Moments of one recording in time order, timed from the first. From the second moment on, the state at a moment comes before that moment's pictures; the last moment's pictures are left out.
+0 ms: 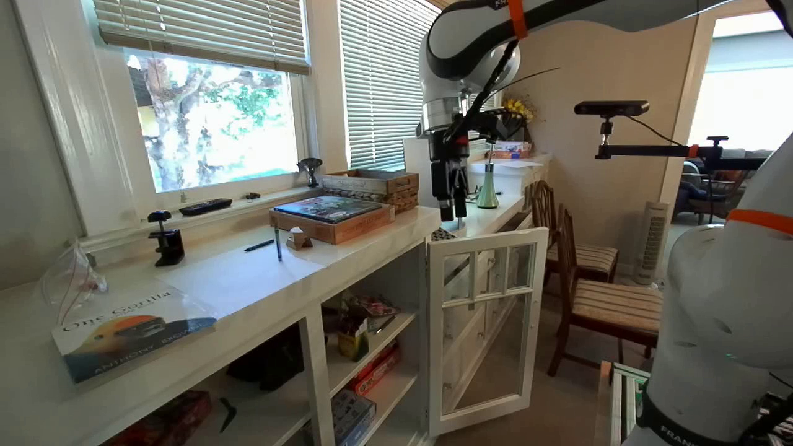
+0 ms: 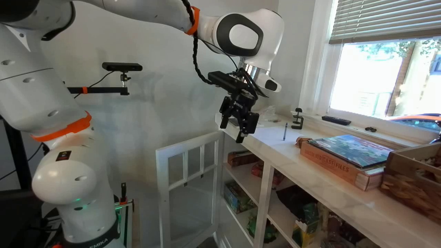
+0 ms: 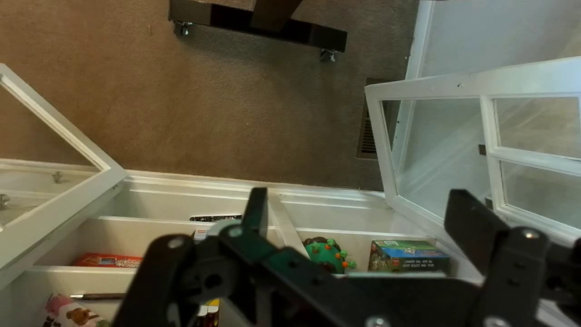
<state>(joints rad) 0.01 -0.40 -0.12 -2.22 0.08 1.63 -0.28</state>
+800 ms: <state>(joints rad) 0.01 -0.40 -0.12 -2.22 0.08 1.66 -0.31</state>
